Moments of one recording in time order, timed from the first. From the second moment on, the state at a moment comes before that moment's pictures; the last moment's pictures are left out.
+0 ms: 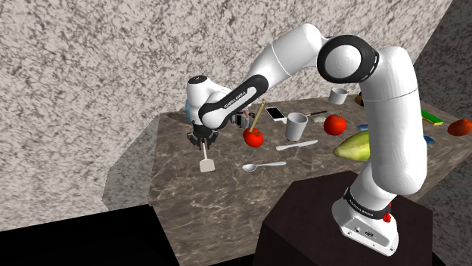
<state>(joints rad) 0.02 0.56 0.30 -1.78 -0.29 2.34 1.11</state>
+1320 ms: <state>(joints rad) 0.01 0.47 0.32 -1.76 -0.25 2.23 1.08</state>
